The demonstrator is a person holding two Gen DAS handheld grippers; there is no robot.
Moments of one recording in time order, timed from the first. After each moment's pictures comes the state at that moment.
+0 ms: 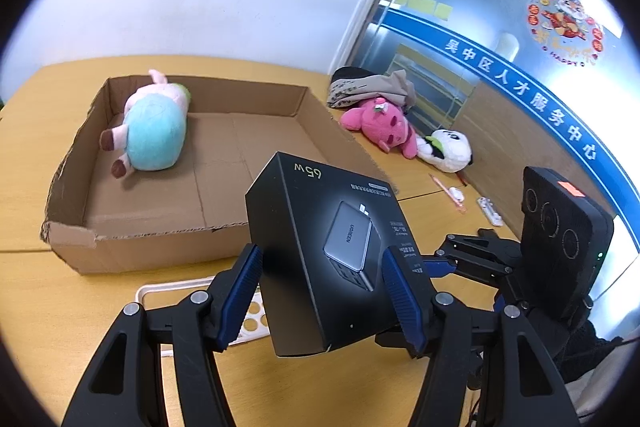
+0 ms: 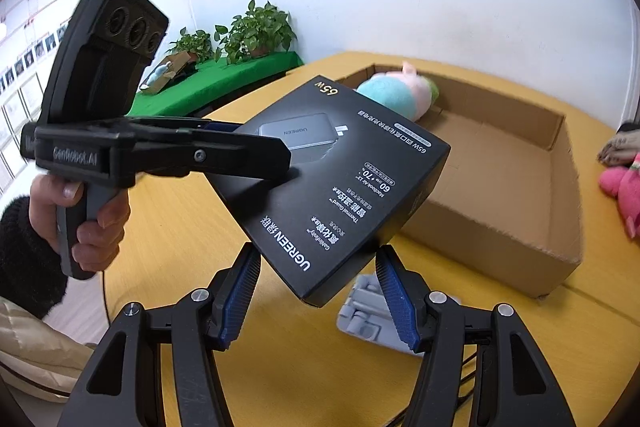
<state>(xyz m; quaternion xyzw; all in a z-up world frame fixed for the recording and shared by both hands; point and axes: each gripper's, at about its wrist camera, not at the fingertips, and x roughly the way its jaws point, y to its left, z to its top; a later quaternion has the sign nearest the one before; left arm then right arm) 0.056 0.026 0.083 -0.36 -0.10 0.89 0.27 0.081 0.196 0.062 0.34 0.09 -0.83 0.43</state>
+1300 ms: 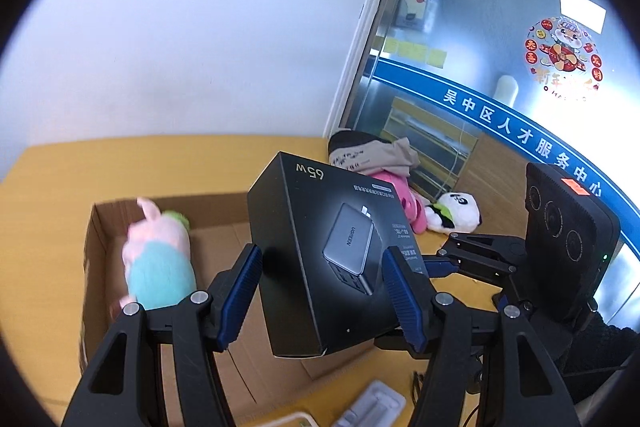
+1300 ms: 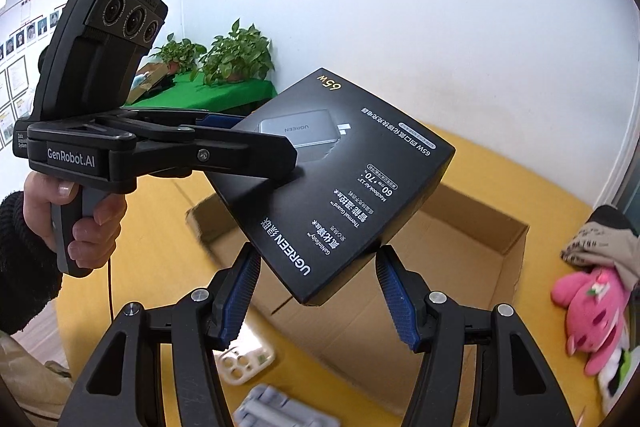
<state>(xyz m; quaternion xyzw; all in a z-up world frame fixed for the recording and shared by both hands) -0.060 0.027 0.179 -0.27 -0.06 0.92 0.29 -0.035 0.176 0.152 0.27 0.15 -0.86 0.40</state>
